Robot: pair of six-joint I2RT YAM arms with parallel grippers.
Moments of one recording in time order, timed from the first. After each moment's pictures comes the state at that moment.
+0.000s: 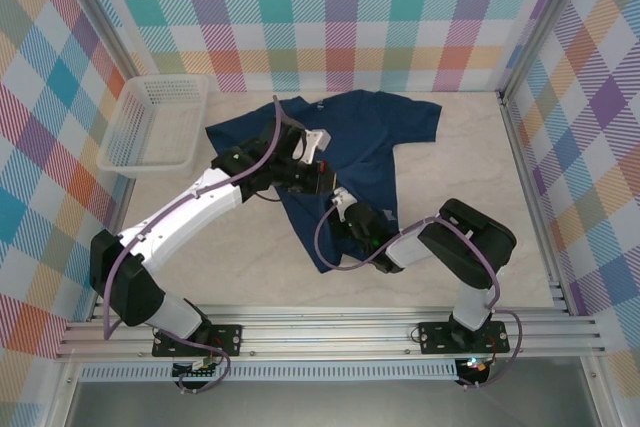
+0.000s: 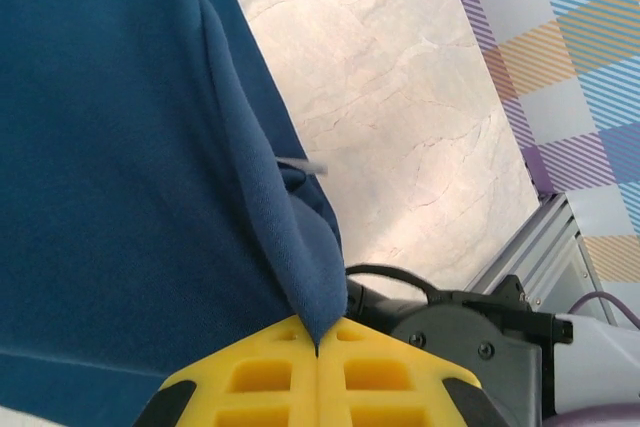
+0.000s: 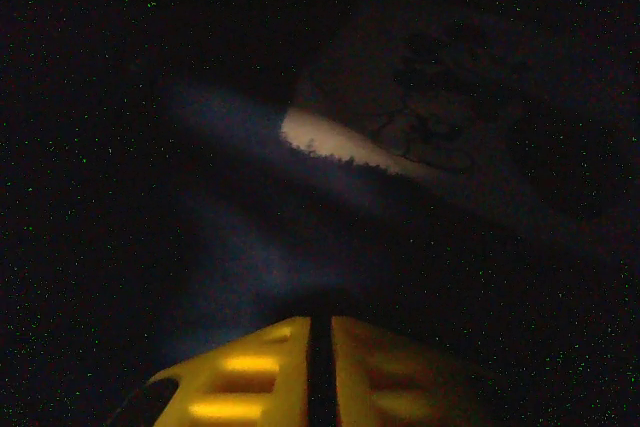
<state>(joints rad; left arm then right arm) -0.68 1.49 1.40 -0.69 0.36 -0.48 0.85 1.81 0.58 0.78 0.32 0.08</state>
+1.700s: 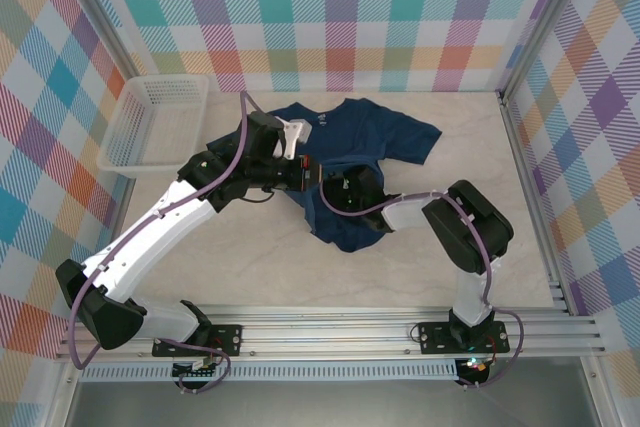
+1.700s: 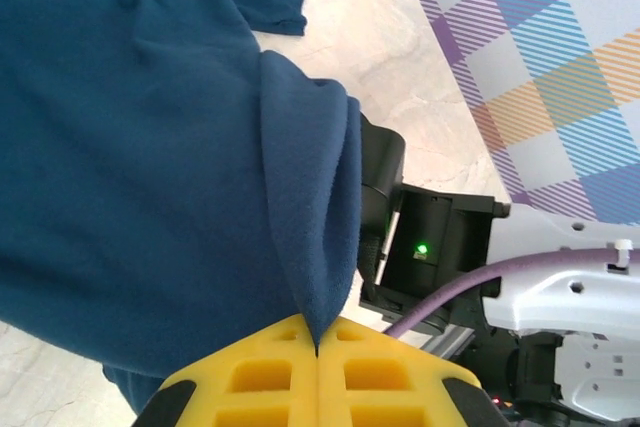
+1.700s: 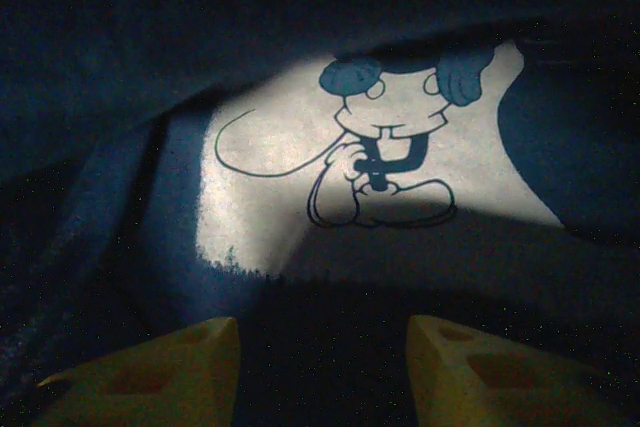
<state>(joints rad) -0.70 1.34 1.44 -0.77 0.26 -0.52 0.66 1.88 0.89 0.36 0.04 0.48</state>
